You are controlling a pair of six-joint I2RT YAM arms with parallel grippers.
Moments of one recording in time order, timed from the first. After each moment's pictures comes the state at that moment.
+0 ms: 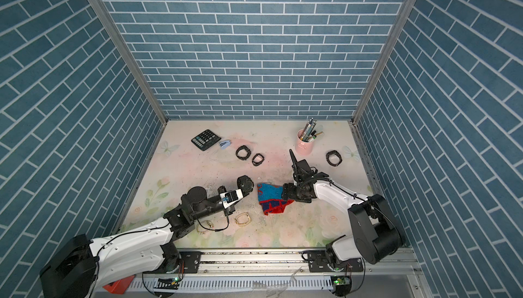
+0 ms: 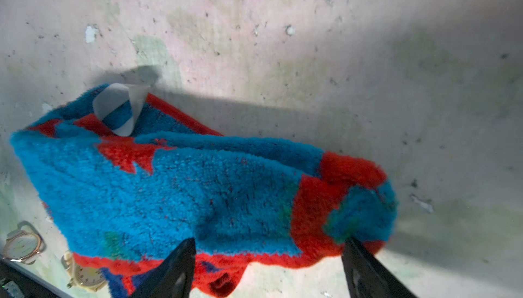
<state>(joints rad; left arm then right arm) -0.83 0.99 0.30 0.50 0.28 0.44 0.51 1.43 0.74 -0.54 -0.22 0.48</state>
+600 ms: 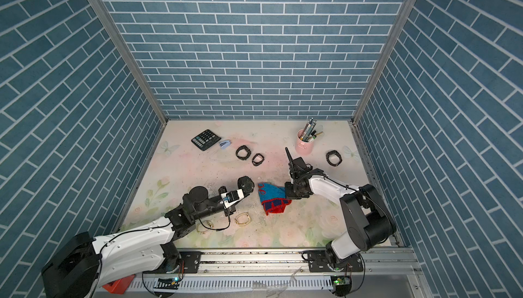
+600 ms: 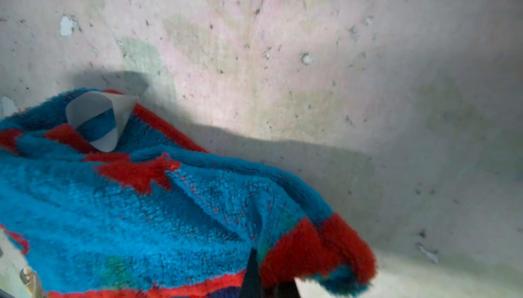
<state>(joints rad) -0.83 1.02 0.30 0.50 0.28 0.44 0.51 1.52 0.79 -0.53 -0.21 0.39</state>
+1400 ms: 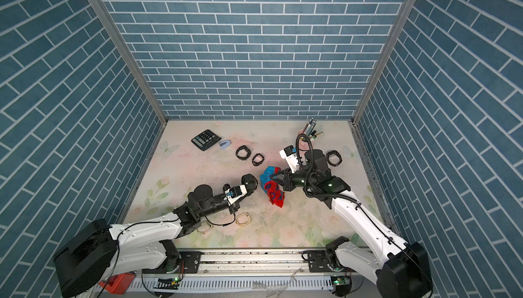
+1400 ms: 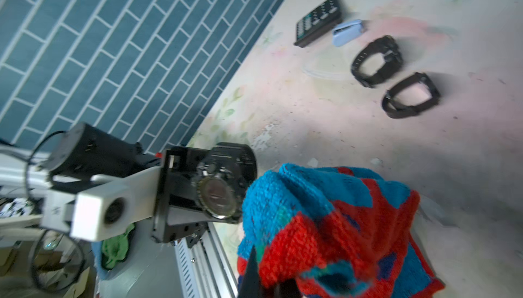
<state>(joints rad) -0.83 1.17 0.32 0.68 0.29 0.35 0.51 1.06 0.78 -0.24 -0.76 0.34</state>
